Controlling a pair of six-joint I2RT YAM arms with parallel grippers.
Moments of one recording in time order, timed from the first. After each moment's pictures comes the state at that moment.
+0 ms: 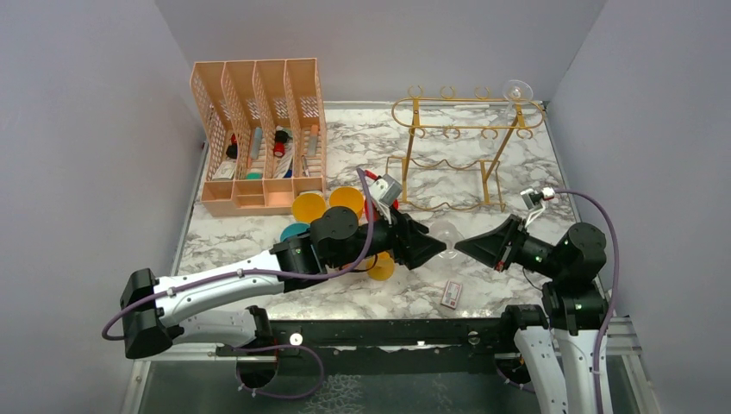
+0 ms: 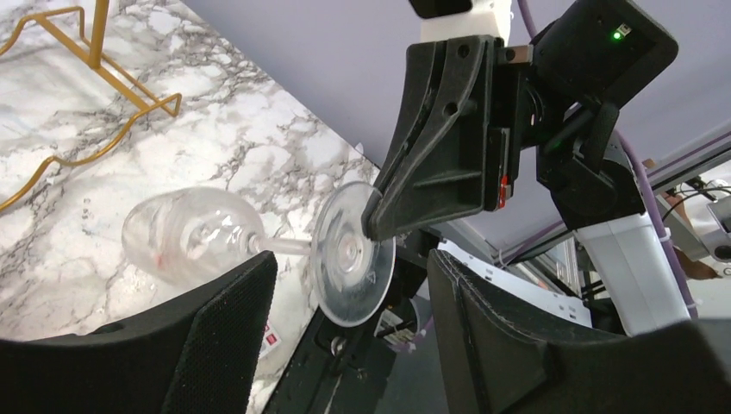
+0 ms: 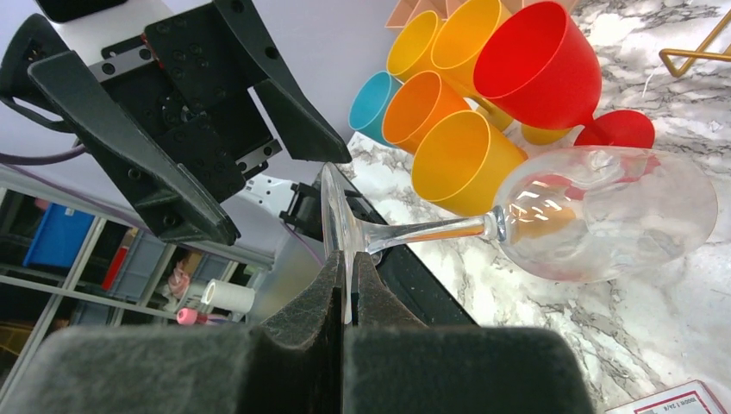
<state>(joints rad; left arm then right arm) -1.19 1.11 0.92 0.15 0.02 -0.60 0.00 0.36 0.66 -0.39 -1.04 0.76</state>
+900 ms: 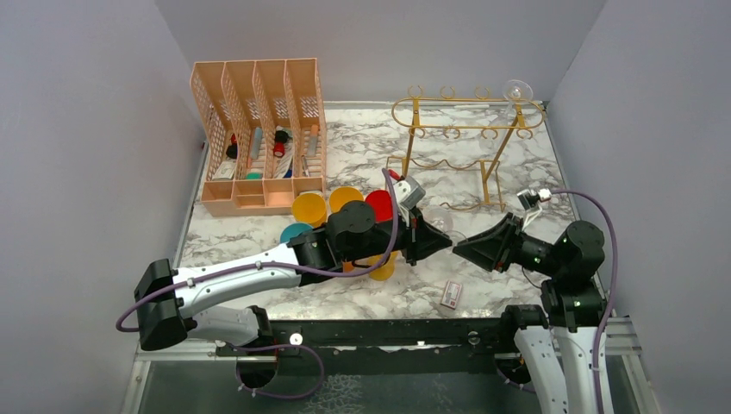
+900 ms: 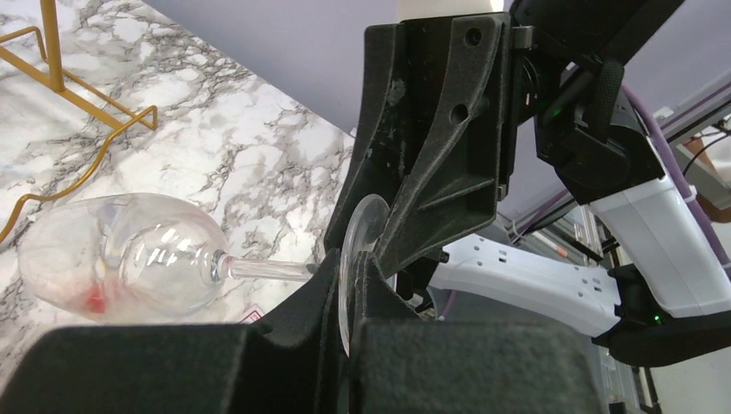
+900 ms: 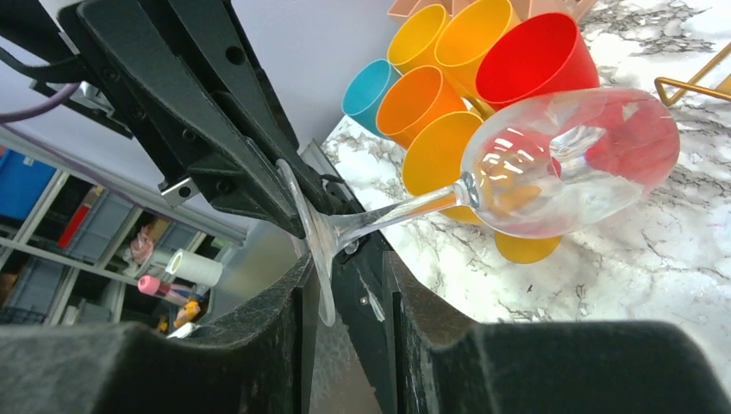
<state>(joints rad) -1.19 1.23 0.98 0.22 0.12 -0.50 0.00 0.37 0.64 -0.36 -1.08 0.65</state>
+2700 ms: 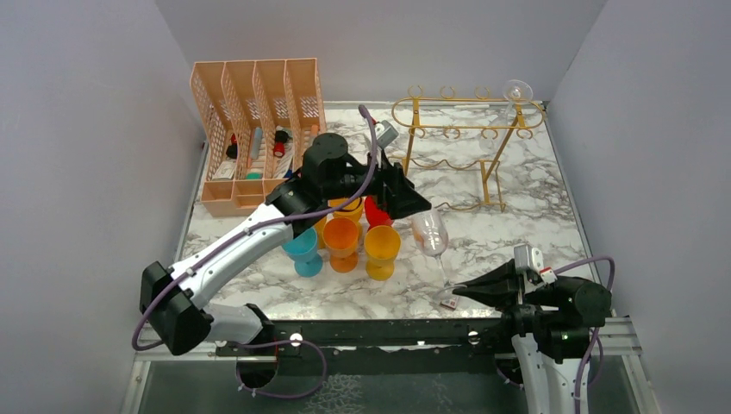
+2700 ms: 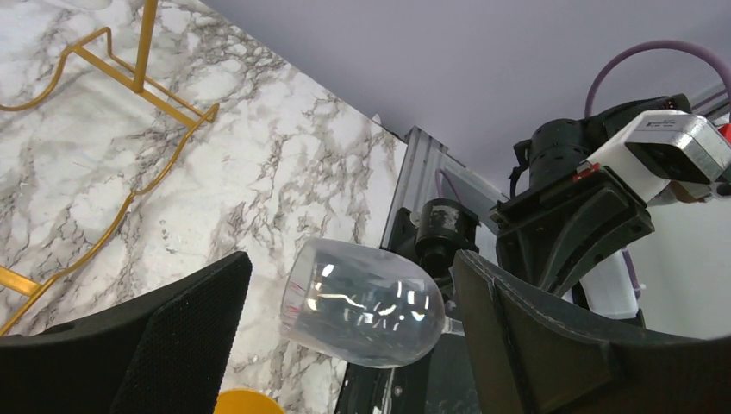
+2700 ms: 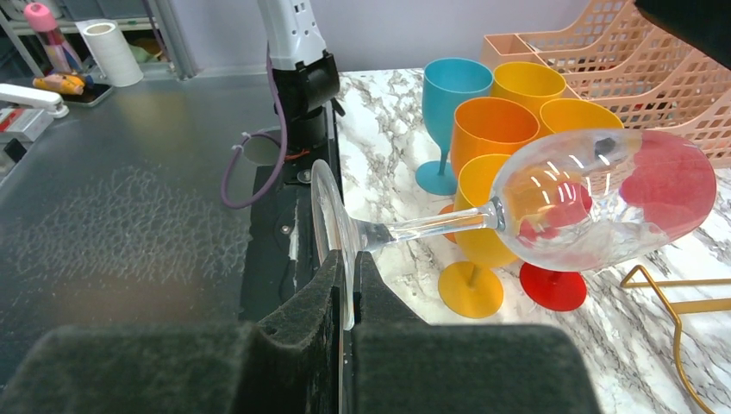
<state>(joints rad) -0.81 1.27 1.18 -0.02 0.55 -0.48 0.00 0.02 0.42 0.06 -1.44 0.42</state>
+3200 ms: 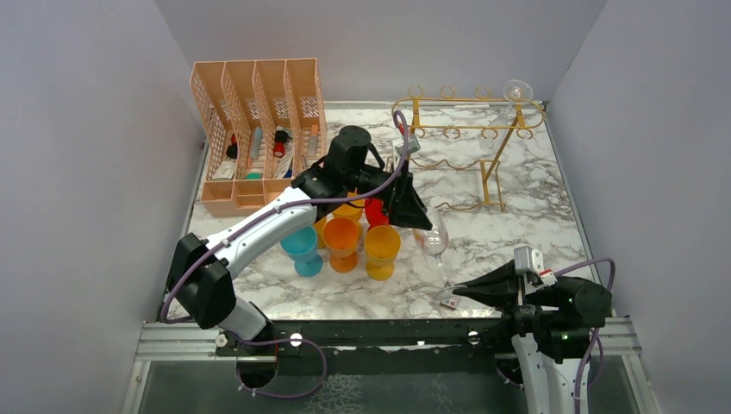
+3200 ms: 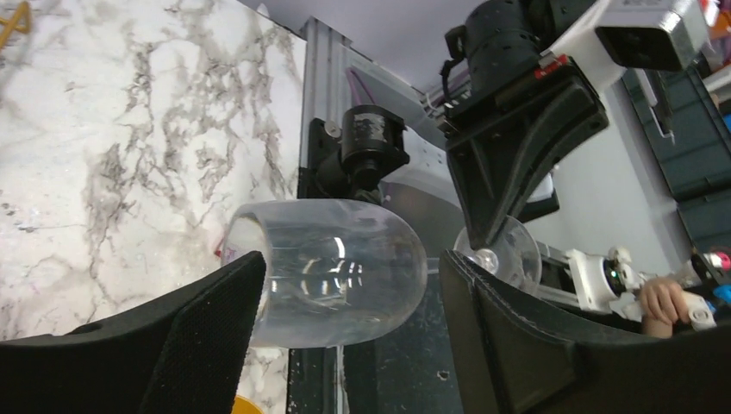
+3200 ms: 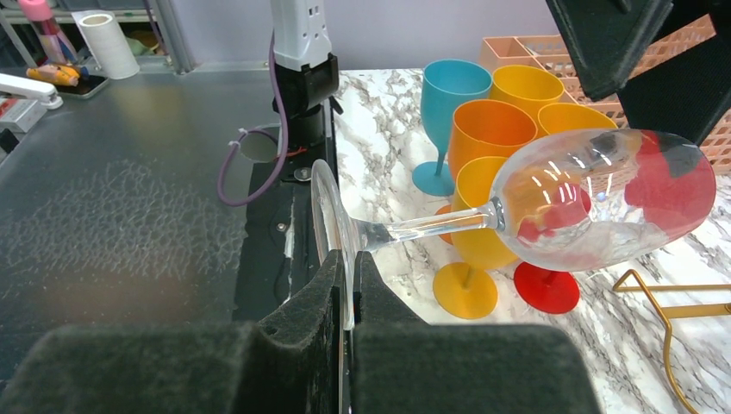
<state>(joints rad) -0.75 1.50 1.27 -0.06 0.99 -0.45 0.00 0.02 0.42 0.07 -1.45 0.40</state>
